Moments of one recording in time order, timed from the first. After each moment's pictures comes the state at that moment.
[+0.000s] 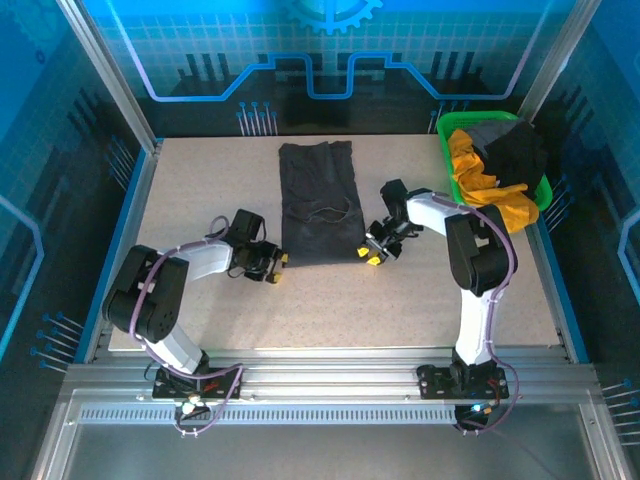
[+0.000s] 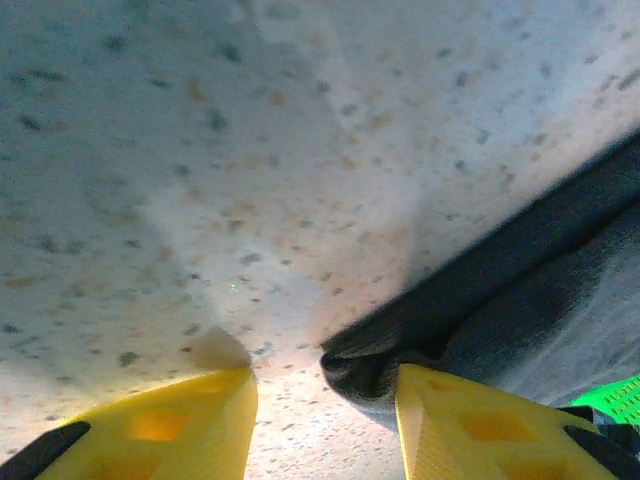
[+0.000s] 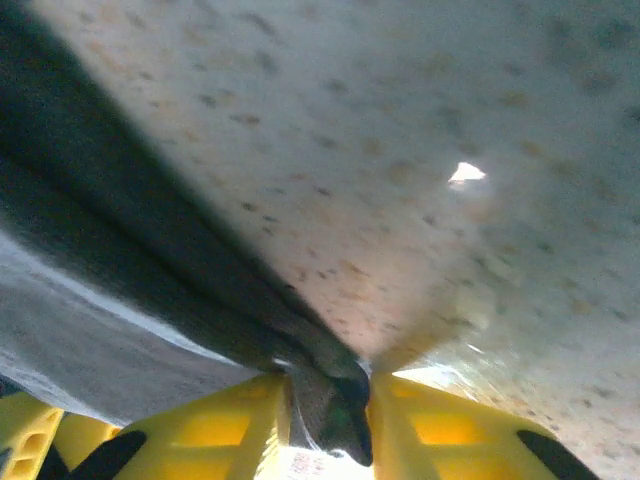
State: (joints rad) left arm -0.29 1.64 0.78 -0.24 0.39 -1.53; right arm 0.31 2.03 1.33 -0.78 -0.53 0.91
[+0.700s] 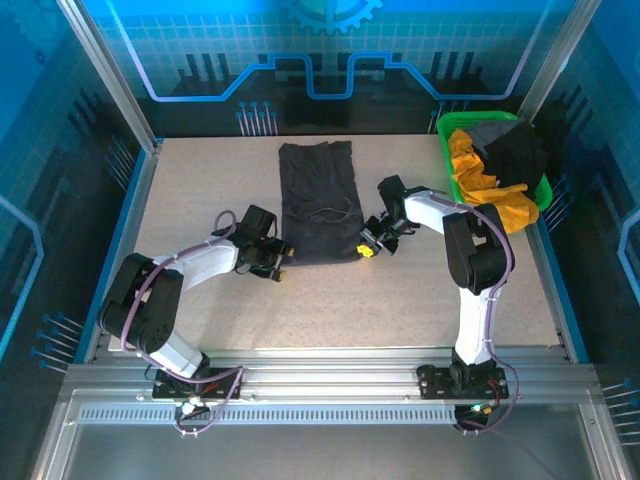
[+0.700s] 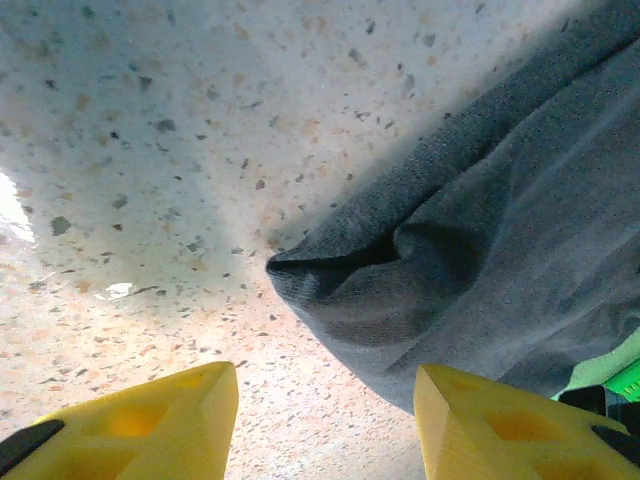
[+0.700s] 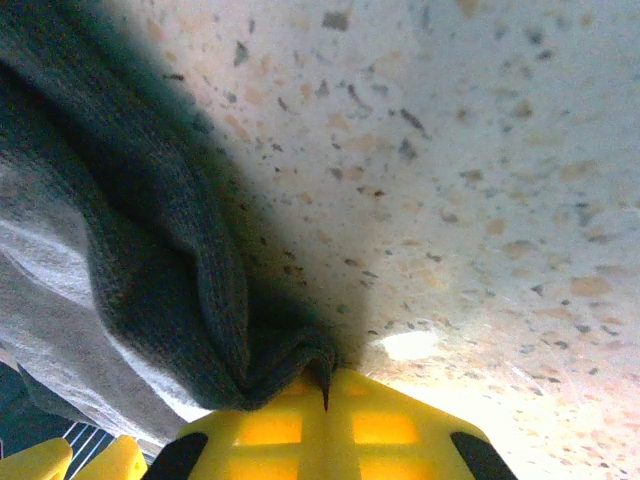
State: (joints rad) left arm -0.38 1.58 0.84 -0.36 0.26 -1.60; right arm 0.32 2.04 1.36 -0.74 -0.53 0.93
